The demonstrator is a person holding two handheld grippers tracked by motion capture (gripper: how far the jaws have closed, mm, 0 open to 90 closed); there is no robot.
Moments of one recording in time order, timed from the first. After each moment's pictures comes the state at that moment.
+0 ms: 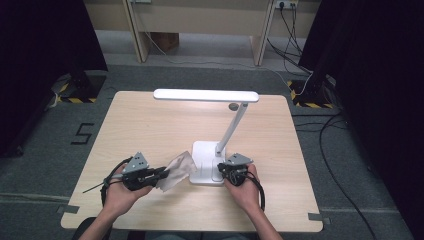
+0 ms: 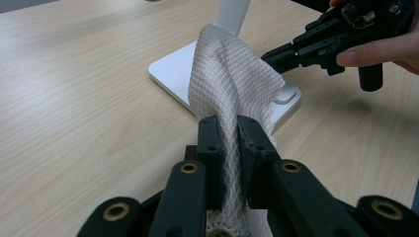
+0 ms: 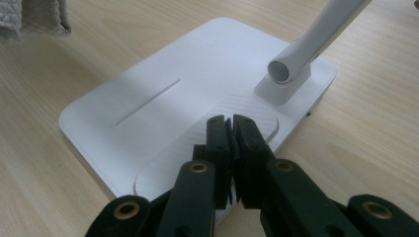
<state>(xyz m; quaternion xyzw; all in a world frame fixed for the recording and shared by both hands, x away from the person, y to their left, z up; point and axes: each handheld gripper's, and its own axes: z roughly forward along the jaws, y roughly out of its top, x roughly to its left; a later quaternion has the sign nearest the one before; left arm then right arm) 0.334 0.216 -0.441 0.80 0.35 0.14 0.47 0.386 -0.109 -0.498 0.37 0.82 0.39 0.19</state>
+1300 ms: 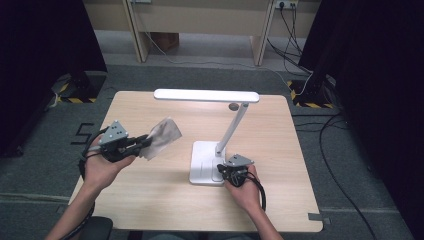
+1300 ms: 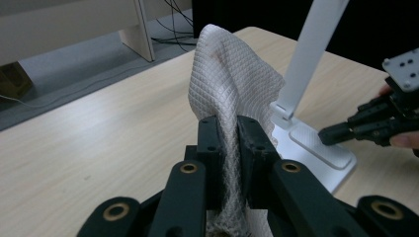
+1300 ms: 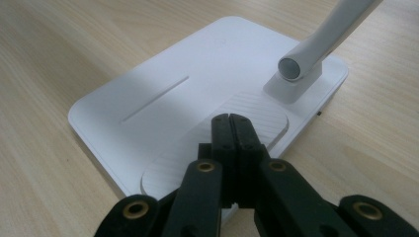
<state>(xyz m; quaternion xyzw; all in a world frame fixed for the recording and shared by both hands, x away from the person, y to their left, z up) 0.369 0.254 -0.359 0.77 0.35 0.23 0.48 0.385 -0.111 -0.502 0.36 0.82 0.41 0.18</state>
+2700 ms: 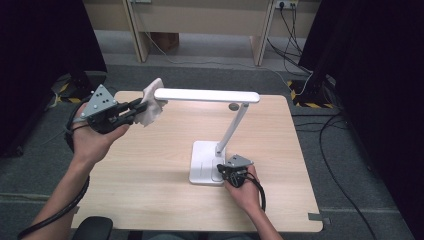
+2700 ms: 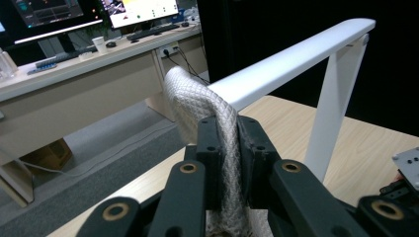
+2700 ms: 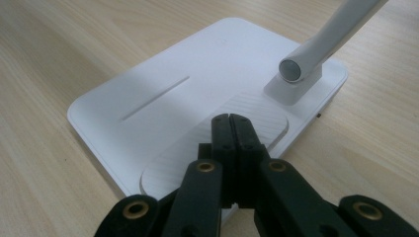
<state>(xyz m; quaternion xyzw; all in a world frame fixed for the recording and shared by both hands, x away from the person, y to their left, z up) 0.381 0.248 -0.271 0.73 0.29 0.32 0.53 0.384 -0.110 -0.503 0.35 0.82 0.41 0.19</state>
